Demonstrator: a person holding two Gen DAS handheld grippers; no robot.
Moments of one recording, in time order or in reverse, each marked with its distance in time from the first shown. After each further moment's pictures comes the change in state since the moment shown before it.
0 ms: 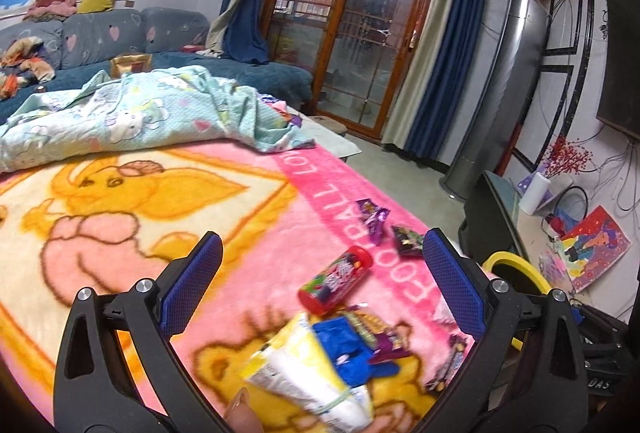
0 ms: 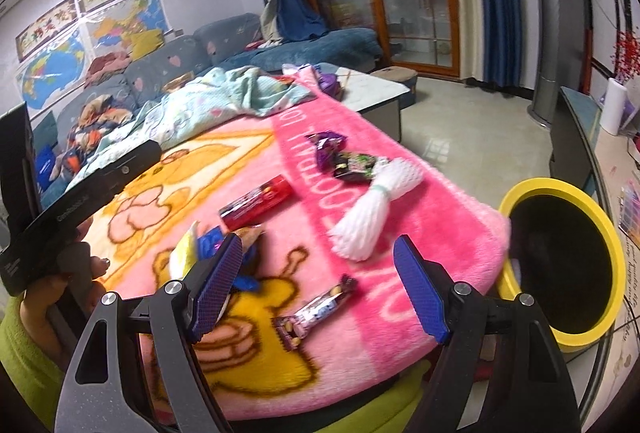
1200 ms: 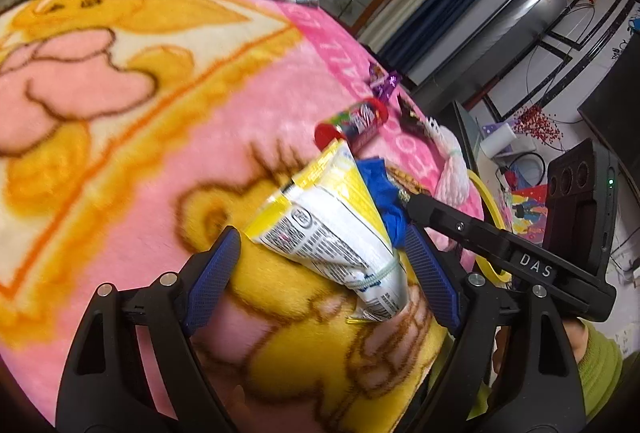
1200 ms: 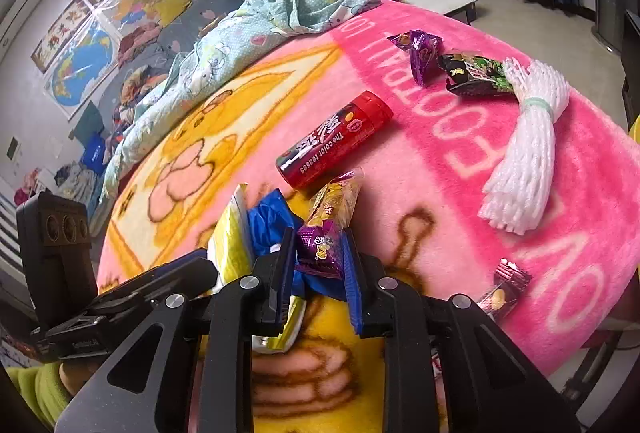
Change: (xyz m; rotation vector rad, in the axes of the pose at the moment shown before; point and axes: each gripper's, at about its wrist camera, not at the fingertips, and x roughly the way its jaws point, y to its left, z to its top) left arm 0.028 0.048 -0.070 -0.212 0.438 -0.223; right arm 0.098 0.030 -0.007 0.111 0.269 0.259
